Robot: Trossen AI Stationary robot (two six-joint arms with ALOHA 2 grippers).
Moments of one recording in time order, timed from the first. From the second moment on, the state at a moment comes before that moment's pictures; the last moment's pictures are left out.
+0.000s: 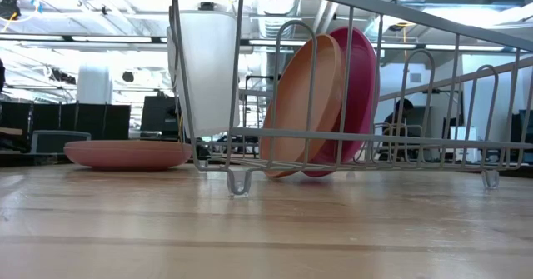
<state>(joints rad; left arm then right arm) -0.05 1.56 1.42 0.54 -0.61 -1.55 0.16 1.53 1.96 -1.19 0.72 0.38</state>
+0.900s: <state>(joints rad) -0.04 1.54 1.42 0.65 -0.13 -1.60 0.17 1.48 1.96 -1.36 0.68 0.45</state>
